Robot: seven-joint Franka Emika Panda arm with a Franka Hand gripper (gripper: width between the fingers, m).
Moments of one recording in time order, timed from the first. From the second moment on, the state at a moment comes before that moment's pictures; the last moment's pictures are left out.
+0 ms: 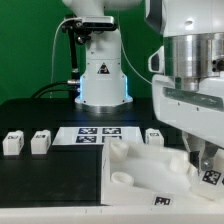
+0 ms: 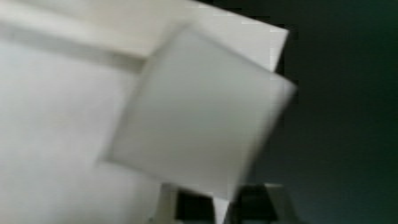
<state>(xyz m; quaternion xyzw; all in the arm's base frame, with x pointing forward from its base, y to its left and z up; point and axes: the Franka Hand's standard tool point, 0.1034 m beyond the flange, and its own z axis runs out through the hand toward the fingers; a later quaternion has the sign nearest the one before) 0.653 0.113 0.088 -0.70 0.71 -0.04 0.08</state>
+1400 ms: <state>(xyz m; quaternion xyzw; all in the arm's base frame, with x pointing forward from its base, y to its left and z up) 0.653 0.110 0.101 -0.98 0.16 -0.06 0.03</state>
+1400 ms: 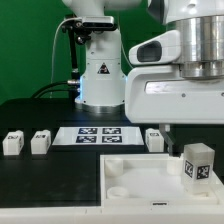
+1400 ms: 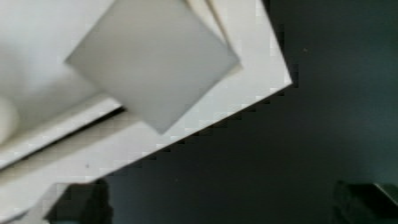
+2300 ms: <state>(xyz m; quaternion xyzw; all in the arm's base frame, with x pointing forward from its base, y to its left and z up) 0.629 0.111 0.084 -0.99 -0.16 -0.05 -0.01</state>
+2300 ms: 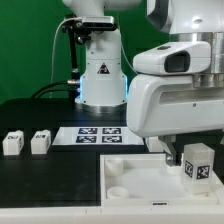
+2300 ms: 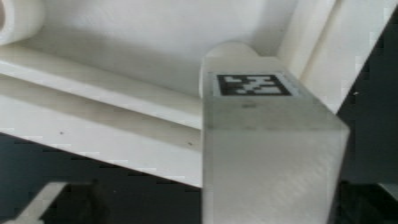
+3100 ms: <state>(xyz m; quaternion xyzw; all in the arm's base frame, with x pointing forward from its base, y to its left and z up) 0.623 0.102 0.081 -1.00 -0.01 0.01 0.00</state>
